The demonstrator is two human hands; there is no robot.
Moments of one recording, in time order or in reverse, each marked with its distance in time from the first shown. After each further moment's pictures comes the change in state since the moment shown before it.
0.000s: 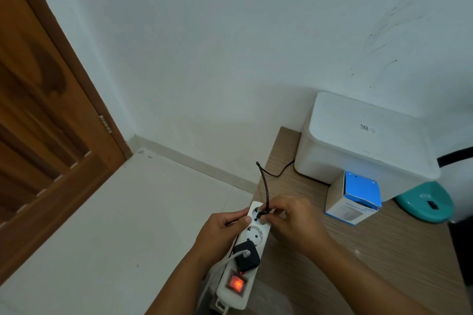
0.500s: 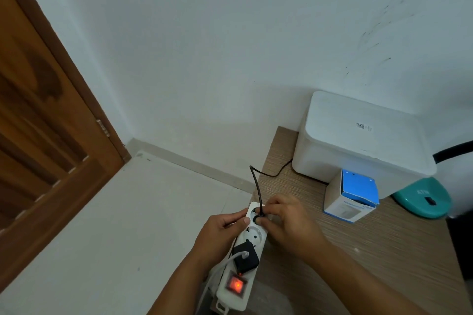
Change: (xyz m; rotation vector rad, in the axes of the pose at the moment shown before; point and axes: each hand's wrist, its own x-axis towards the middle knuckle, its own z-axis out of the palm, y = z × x) left_hand 0.001 -0.002 0.001 0.050 0.007 0.019; right_hand -0.004 0.001 0.009 -0.112 -0.018 -0.029
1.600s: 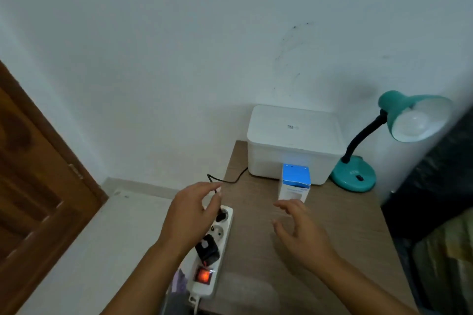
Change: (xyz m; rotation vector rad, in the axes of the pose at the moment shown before) left_hand -0.045 0.116 0.022 0.679 0.303 0.511; right_hand -0.114 0.031 -0.044 0.183 0.340 0.268
